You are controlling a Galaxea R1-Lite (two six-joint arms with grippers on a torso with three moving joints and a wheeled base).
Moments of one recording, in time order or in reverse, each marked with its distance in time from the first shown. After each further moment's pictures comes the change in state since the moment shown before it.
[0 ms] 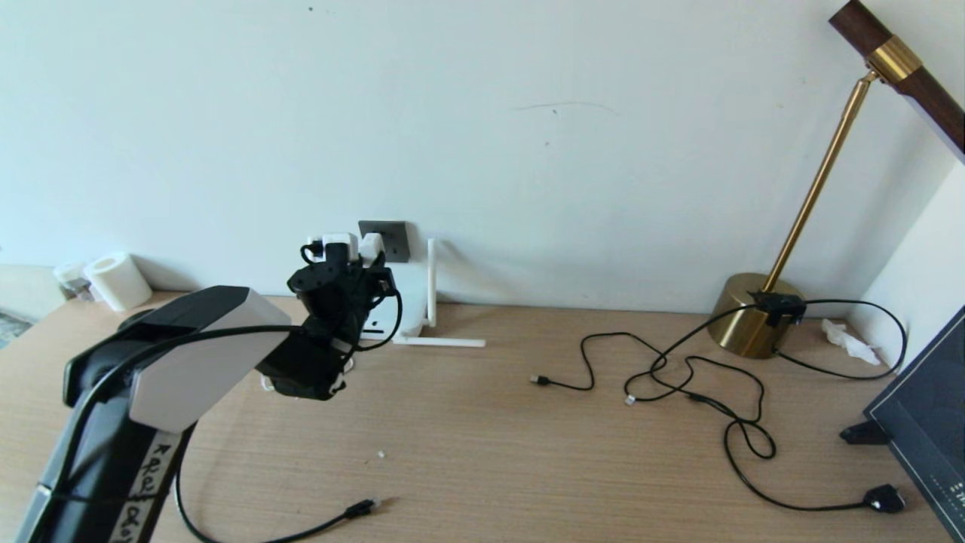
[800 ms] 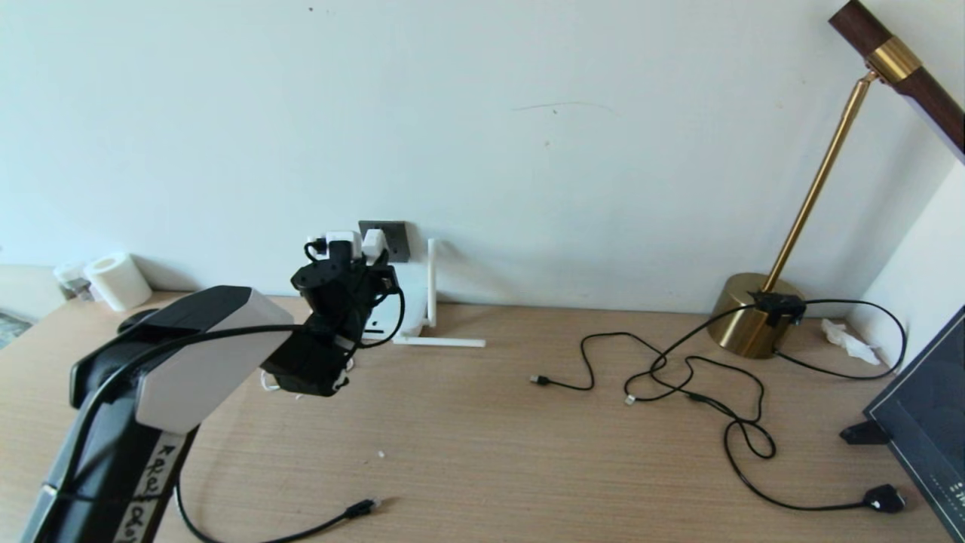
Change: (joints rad) left arm 0.001 0.014 -0.042 0.026 -0.011 0.000; right arm 0.000 0.000 0.000 0.000 0.000 0.000
